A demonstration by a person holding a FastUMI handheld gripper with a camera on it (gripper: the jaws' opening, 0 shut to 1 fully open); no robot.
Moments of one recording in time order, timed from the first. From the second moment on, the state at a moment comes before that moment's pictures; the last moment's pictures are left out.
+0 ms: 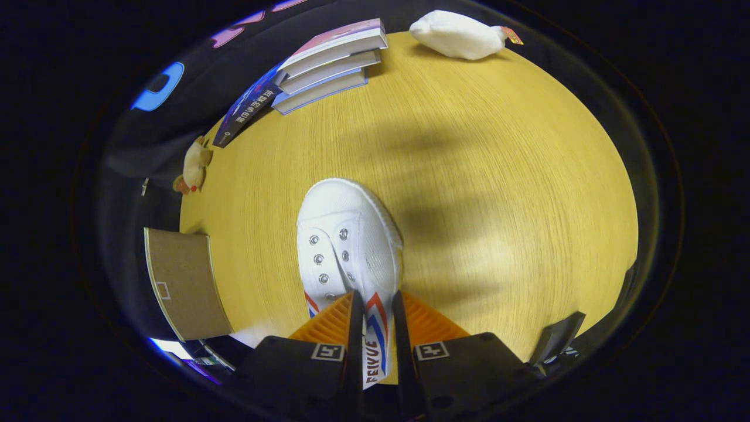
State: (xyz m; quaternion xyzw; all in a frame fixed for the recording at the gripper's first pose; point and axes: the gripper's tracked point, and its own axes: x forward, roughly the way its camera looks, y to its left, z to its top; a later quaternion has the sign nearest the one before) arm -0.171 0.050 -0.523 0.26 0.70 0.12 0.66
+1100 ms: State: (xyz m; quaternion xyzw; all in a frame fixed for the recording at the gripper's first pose) arm -0.091 0.202 -0.285 0.34 0.62 0.23 0.67
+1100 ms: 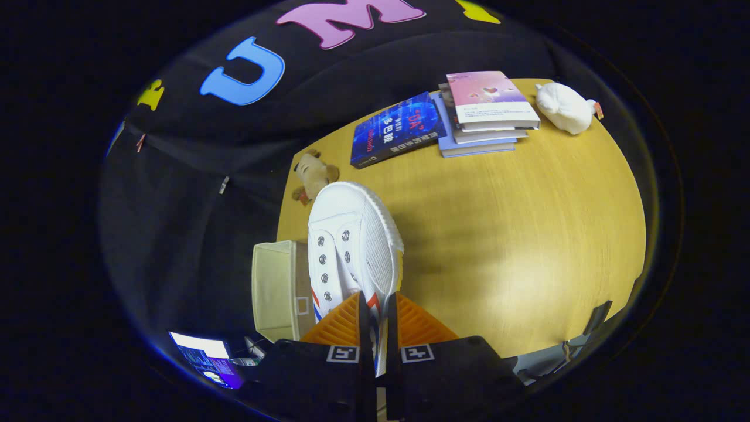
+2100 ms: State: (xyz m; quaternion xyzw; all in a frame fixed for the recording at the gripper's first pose) arm -0.155 0.411 -0.266 0.30 0.68 0.25 0.62
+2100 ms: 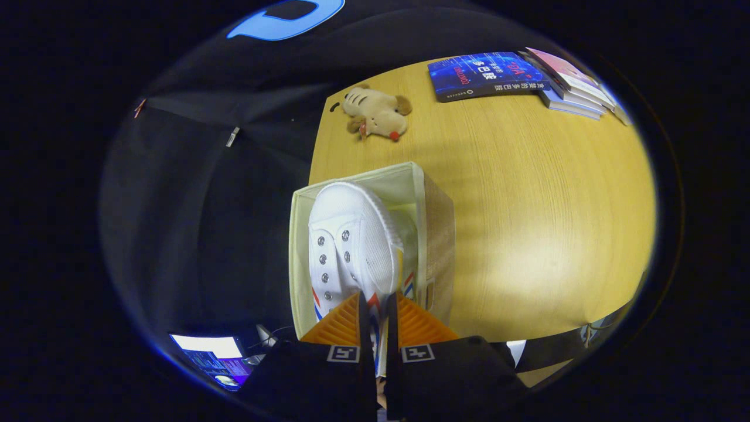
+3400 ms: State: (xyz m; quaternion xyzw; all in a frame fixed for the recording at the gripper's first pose) arm -0.063 0.279 -0.235 0.29 0.47 0.22 0.80
